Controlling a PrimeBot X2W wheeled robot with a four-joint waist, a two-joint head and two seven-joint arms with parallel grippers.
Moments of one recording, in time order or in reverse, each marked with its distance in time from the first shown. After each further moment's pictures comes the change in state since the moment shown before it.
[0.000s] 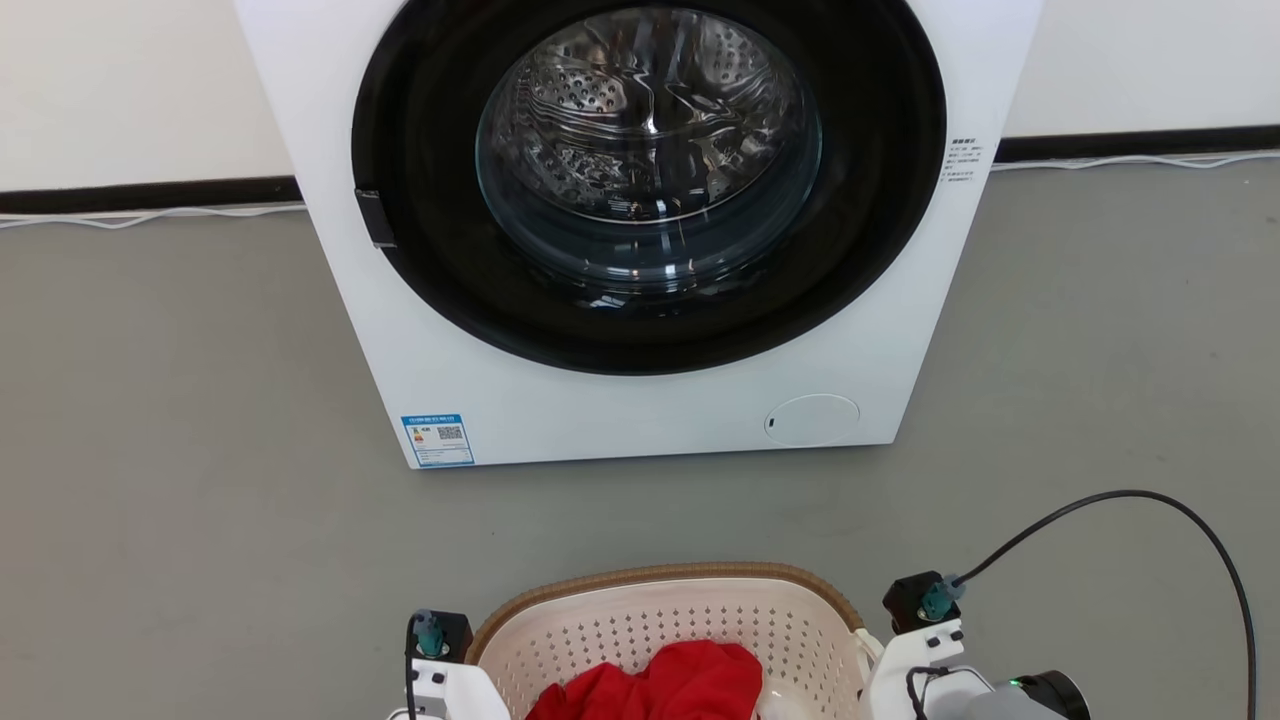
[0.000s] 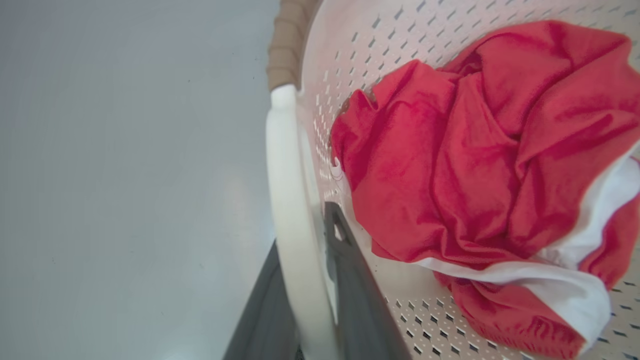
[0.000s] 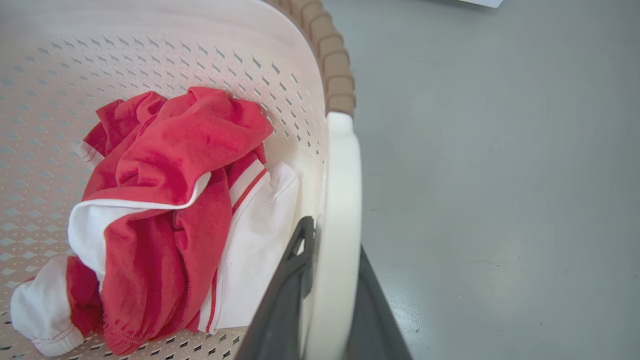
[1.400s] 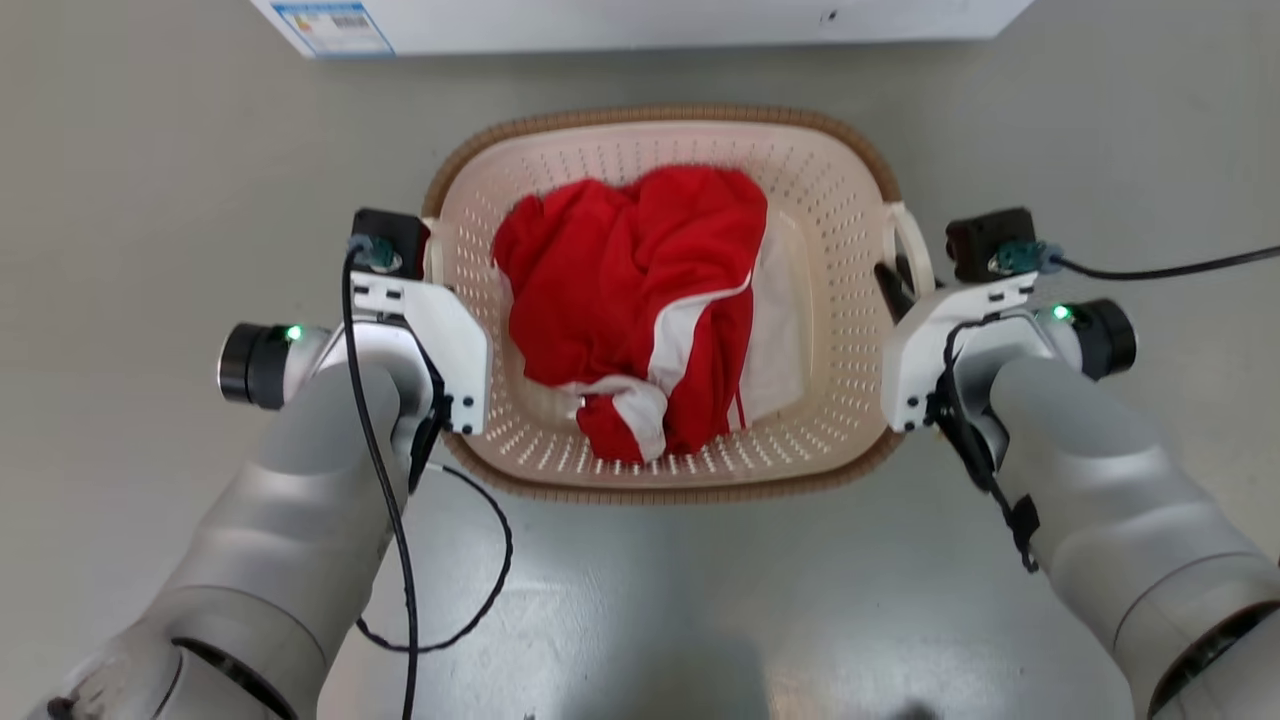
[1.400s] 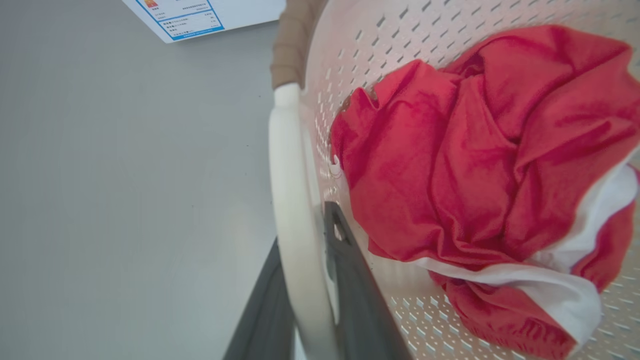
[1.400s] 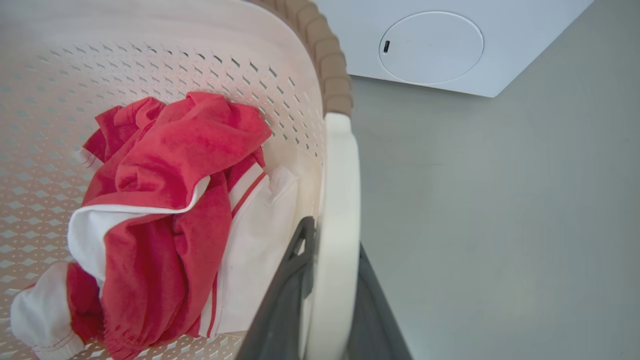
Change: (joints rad) left arm -0.532 0.011 0.001 0.042 0.013 0.032 -0.215; right arm -0.495 0.006 -0.073 0.122 -0.049 0.008 -0.333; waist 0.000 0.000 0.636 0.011
